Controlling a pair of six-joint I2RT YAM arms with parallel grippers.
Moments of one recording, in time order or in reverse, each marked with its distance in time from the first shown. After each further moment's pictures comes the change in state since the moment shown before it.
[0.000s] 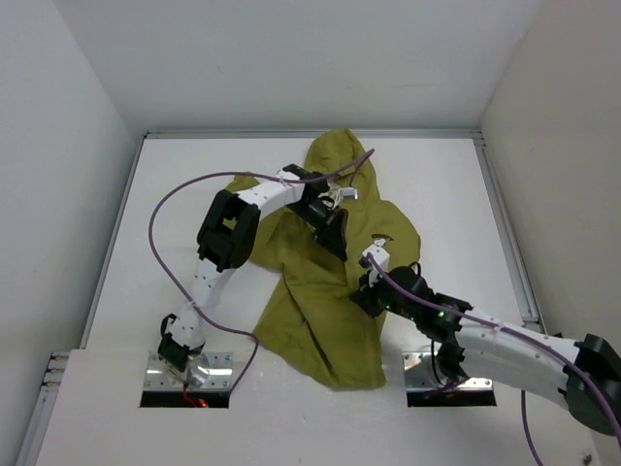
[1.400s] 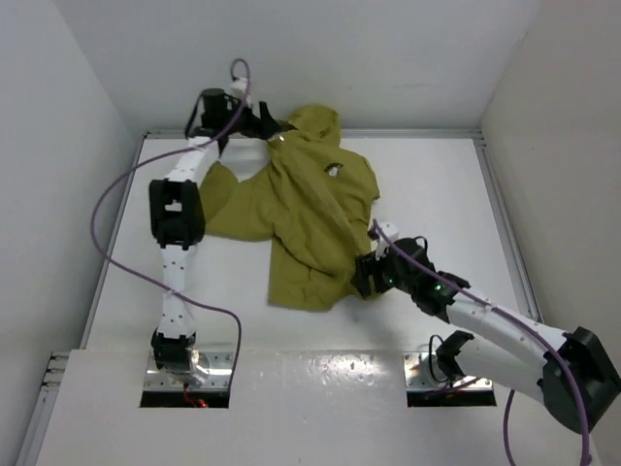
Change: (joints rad) left arm 0.465 0.136 0.296 1.168 -0.666 -0.830; right arm -0.190 0.146 0.105 -0.100 0.003 -0.014
